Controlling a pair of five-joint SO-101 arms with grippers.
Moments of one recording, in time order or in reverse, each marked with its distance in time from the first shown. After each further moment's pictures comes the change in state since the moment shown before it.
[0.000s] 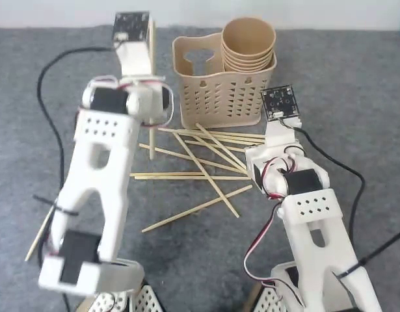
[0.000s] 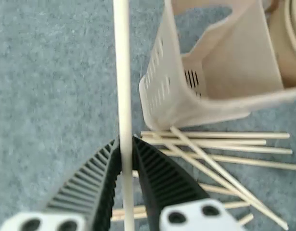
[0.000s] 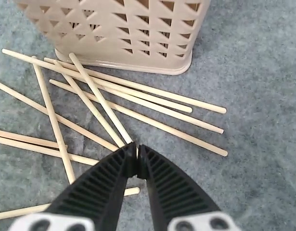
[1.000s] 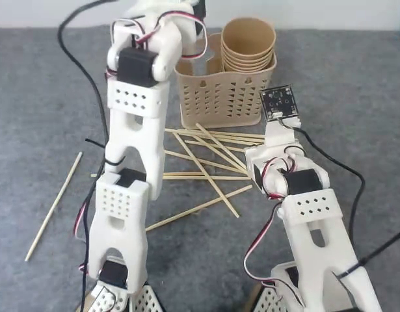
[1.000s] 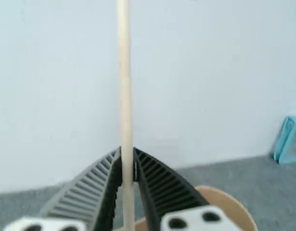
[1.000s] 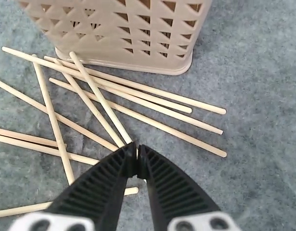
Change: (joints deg) left arm 7.0 45.5 -84.8 -1.1 -0.4; right arm 0.0 0.0 0.0 0.0 1.1
